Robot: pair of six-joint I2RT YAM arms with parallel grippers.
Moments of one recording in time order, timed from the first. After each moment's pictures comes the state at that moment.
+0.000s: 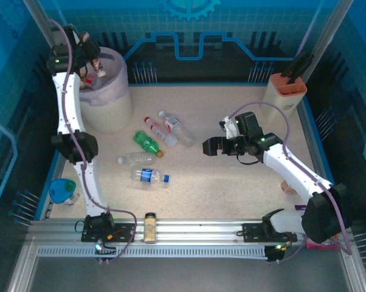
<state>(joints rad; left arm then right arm) 0.24 2.34 2.79 -0.96 0.12 -0.38 0.40 1.30 0.98 -0.57 -0.49 0.34</state>
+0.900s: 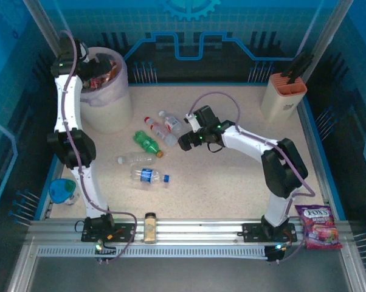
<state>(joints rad) 0.24 2.16 2.43 -0.96 0.15 -0.30 0.60 1.83 1.31 -0.39 -0.08 0.04</state>
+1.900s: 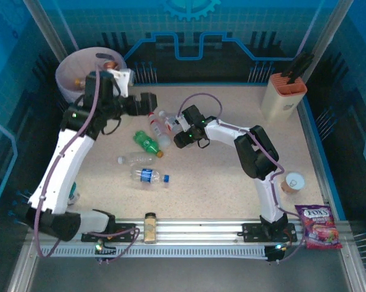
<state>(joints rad) -0.25 1.29 1.55 -0.80 0.25 -0.30 0.60 2.16 1.56 -0.43 -0.09 0.01</state>
